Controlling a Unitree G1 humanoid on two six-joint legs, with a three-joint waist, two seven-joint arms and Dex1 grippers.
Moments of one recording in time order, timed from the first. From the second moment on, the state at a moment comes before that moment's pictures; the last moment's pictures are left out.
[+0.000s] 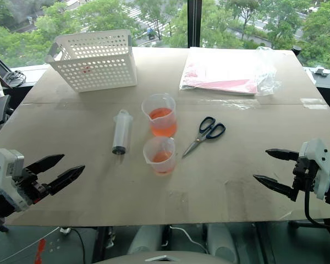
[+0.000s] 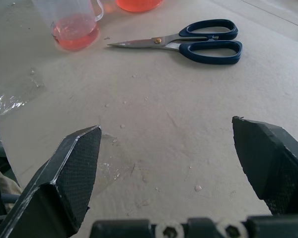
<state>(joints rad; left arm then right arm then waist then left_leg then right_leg) 0.43 0.70 0.75 -0.50 -0.73 0.63 -0.82 0.27 -0.89 -0.46 -0.40 0.60 0.45 1.10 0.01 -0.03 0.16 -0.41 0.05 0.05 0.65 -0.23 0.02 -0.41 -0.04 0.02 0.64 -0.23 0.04</state>
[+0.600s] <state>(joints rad) 0.25 0.83 0.69 -0.71 -0.99 0.76 -0.73 -0.37 -0.72 -0.11 -0.51 0.78 1.15 0.51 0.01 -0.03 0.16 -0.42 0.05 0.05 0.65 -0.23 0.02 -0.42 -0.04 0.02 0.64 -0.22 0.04</state>
